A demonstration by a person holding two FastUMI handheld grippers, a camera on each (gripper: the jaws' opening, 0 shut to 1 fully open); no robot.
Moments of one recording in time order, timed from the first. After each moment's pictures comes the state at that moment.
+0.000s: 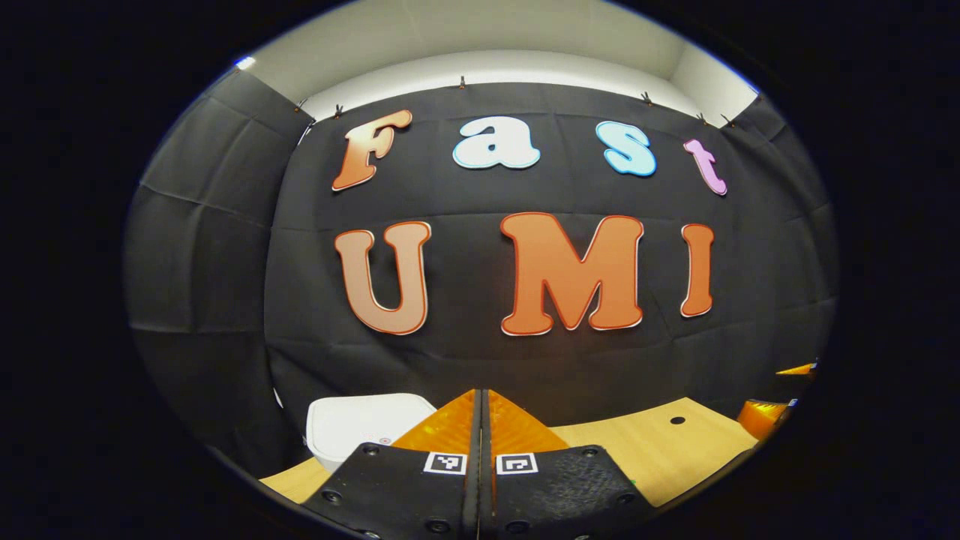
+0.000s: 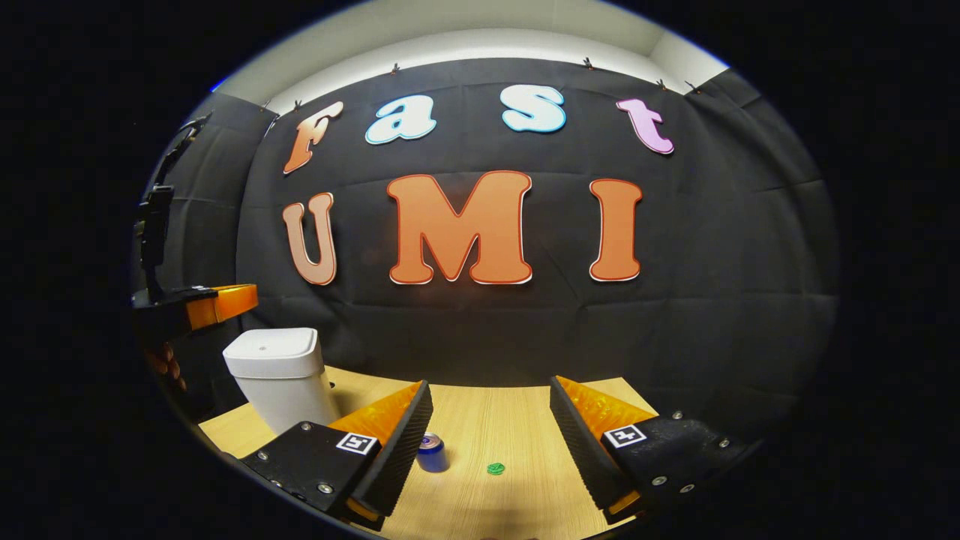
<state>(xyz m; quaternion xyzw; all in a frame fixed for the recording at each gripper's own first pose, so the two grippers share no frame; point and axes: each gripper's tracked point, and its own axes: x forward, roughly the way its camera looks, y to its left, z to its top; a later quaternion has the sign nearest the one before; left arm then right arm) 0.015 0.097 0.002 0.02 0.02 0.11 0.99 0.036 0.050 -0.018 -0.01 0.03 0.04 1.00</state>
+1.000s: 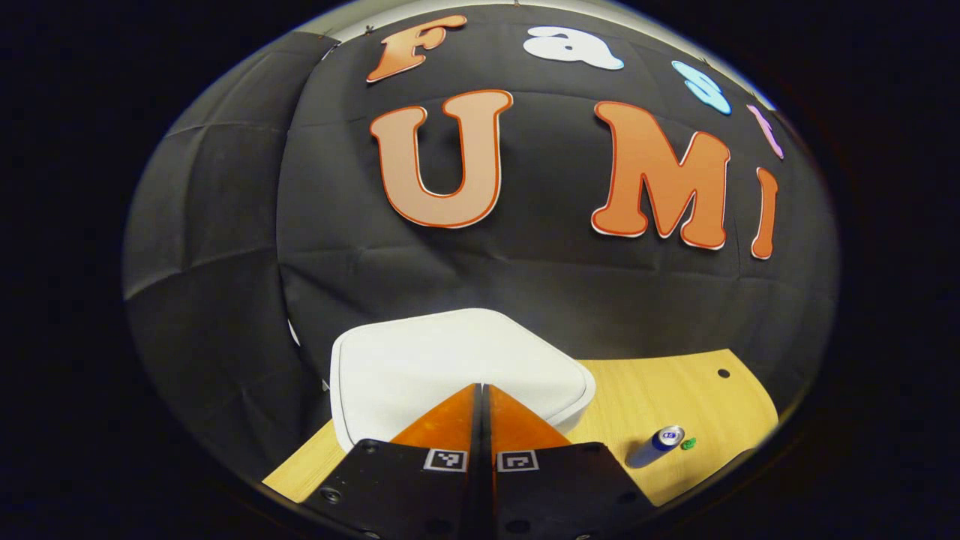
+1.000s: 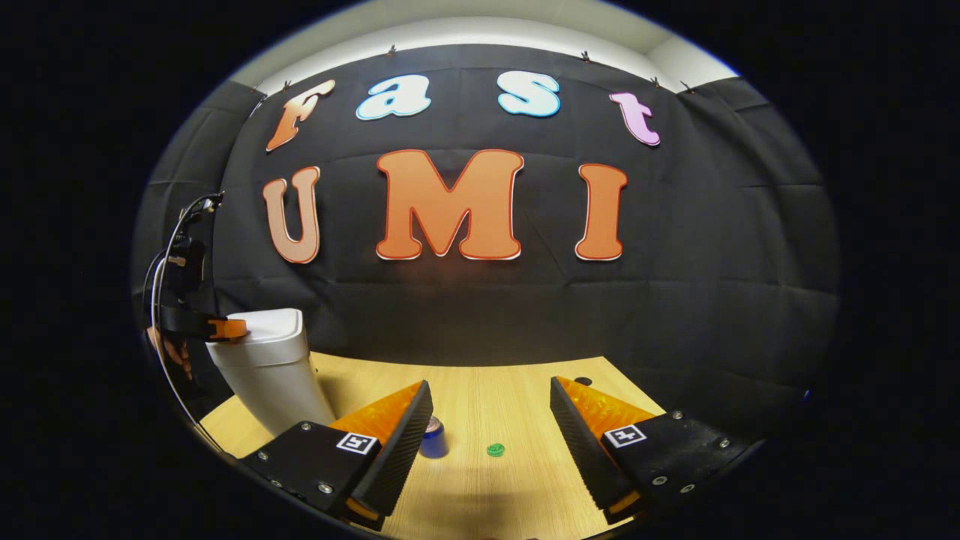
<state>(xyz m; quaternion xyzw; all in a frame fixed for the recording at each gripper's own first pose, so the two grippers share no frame) -0.001 0.135 -0.079 -0.02 0.20 0.13 0.97 0.019 0.079 -0.048 -0.02 0.08 -0.03 1.00</state>
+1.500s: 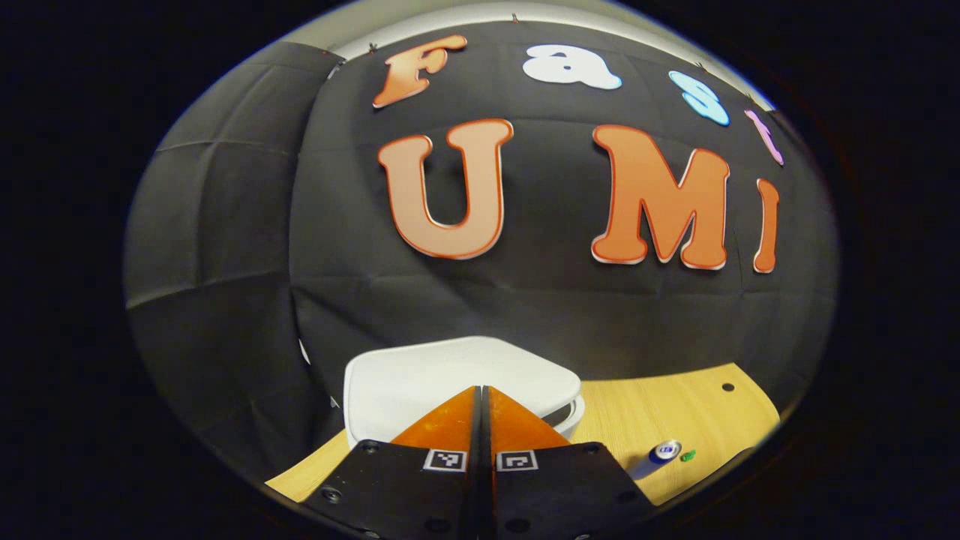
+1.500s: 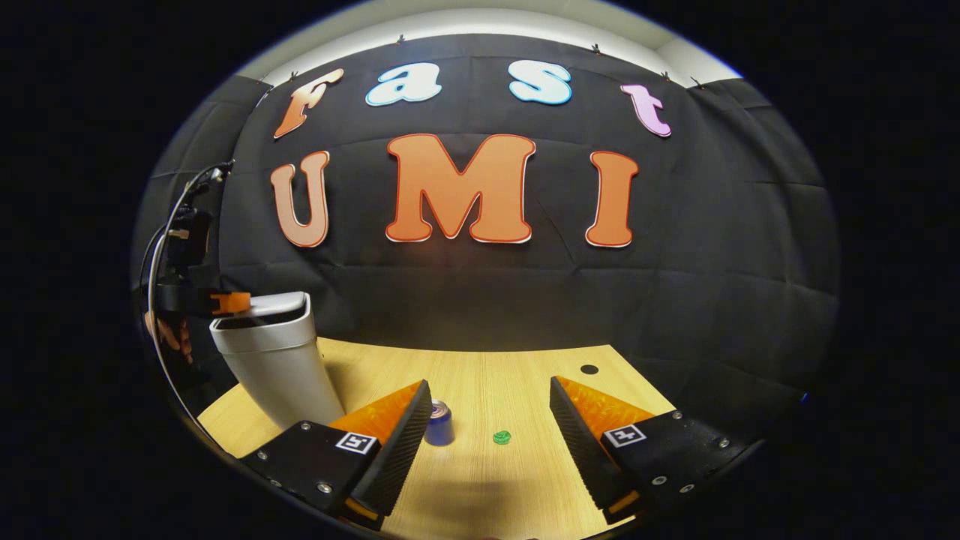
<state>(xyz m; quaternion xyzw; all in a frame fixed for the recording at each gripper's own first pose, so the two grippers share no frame) 0.002 0.141 -0.040 -0.01 0.12 0.17 0.98 0.026 0.078 -0.064 -0.02 0.10 0.00 0.99</state>
